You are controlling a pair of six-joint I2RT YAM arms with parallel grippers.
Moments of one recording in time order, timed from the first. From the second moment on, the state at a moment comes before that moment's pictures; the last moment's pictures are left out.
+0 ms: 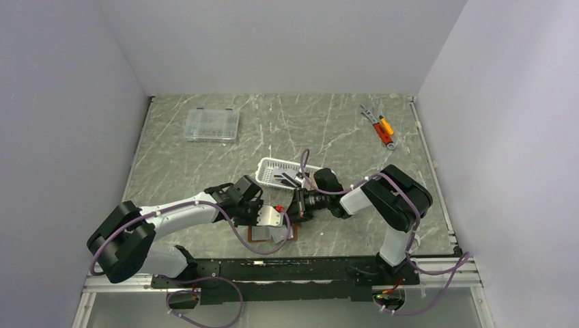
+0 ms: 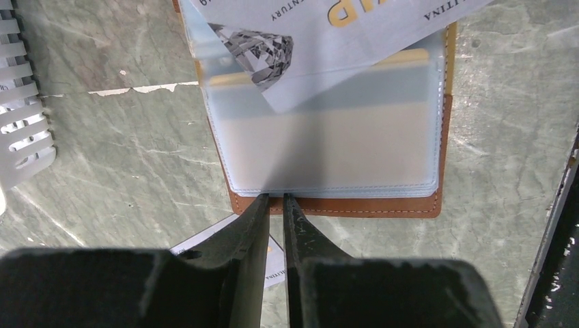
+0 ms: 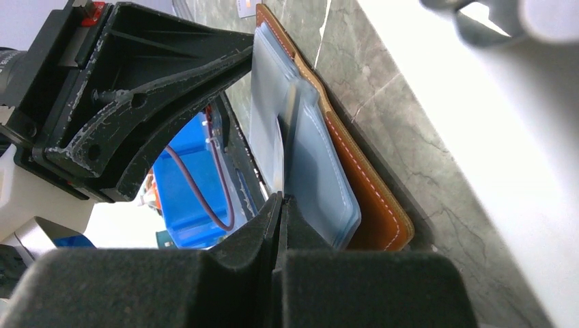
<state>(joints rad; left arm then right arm) -0.80 1.33 0.64 -0.44 0.19 0.87 0.66 1.80 0.53 0.62 -0.85 0.91</state>
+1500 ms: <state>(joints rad) -0.86 1.27 0.60 -0.47 0.22 0.79 0.90 1.53 0.57 0.32 -0.39 0.86</state>
